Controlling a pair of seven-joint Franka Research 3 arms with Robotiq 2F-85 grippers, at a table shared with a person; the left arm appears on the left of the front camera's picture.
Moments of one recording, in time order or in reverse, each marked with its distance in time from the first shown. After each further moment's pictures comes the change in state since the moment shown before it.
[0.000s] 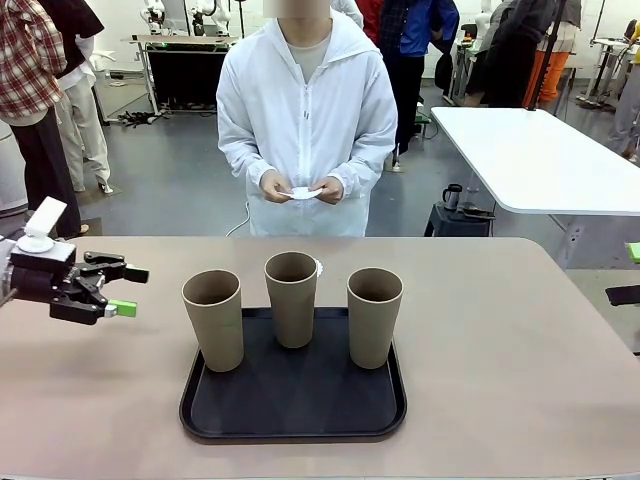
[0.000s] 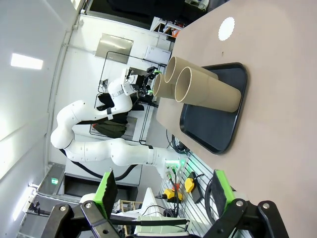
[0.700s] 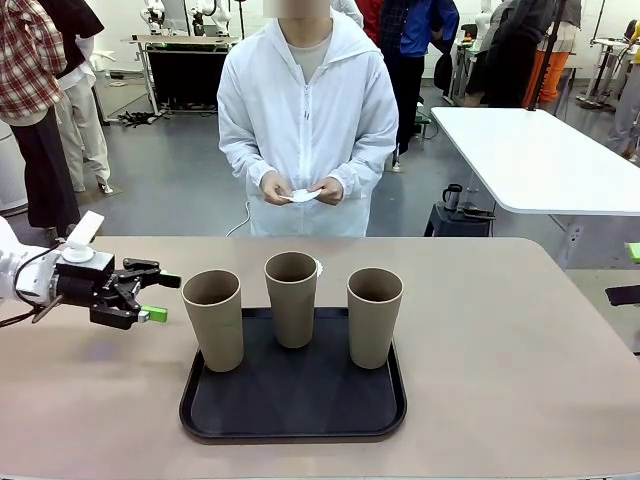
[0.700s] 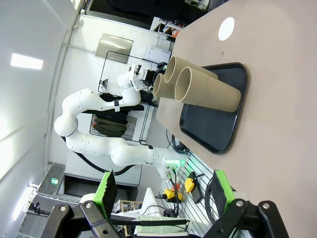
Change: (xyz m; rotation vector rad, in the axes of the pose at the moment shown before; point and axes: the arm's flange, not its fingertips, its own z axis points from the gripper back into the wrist) left arm -0.024 0.032 -0.047 -0.102 -0.090 -0.046; right arm 0.000 0.000 0.000 0.000 0.000 0.000
